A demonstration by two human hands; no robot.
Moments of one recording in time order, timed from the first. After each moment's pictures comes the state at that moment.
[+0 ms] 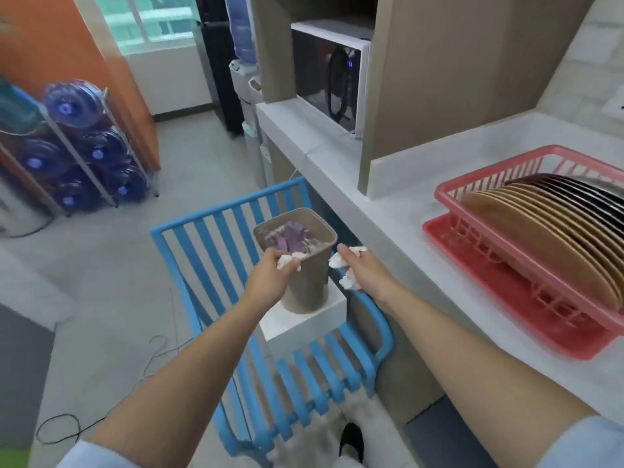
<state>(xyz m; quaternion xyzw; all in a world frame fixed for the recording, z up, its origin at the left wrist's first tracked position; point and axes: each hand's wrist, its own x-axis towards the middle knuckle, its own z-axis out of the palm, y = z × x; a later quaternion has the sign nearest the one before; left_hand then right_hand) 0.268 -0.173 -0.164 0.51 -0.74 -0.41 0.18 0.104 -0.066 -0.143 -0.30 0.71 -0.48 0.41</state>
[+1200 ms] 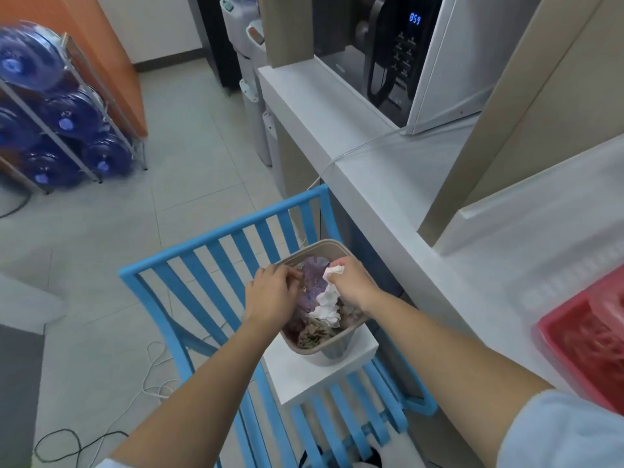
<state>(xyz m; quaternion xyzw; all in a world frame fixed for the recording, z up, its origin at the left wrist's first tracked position) 0.198 -0.384 -0.233 0.52 -0.83 -0.20 0.06 0.043 -0.322 -0.222 -0.31 0.80 -0.31 0.41</state>
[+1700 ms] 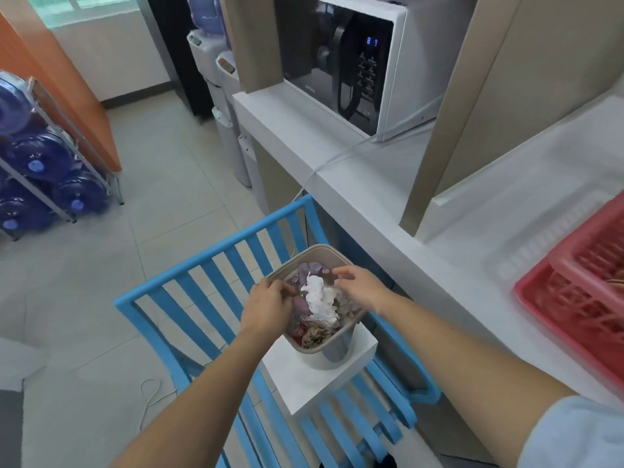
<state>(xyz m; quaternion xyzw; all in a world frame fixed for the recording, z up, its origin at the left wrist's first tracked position) 0.223 -0.386 -0.231 0.48 -0.84 -0.26 0.04 0.050 -0.289 -0.206 -0.29 0.79 -0.32 0.43</state>
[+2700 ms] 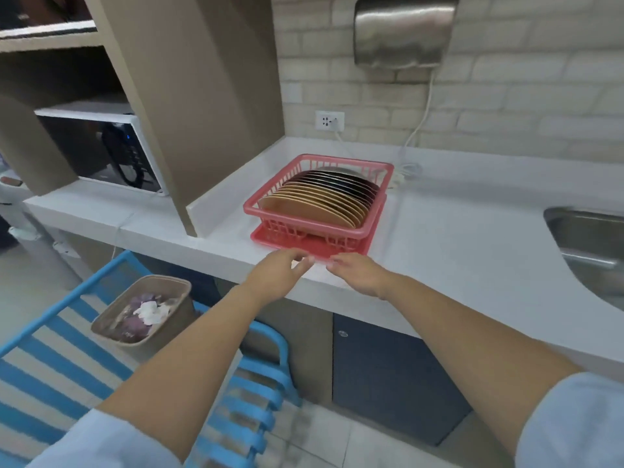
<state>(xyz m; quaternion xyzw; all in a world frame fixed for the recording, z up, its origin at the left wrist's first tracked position) 0.139 -0.028 -0.085 0.01 -0.96 -0.27 0.03 0.071 0.161 -0.097 -0.20 0.91 -0.32 0.19</state>
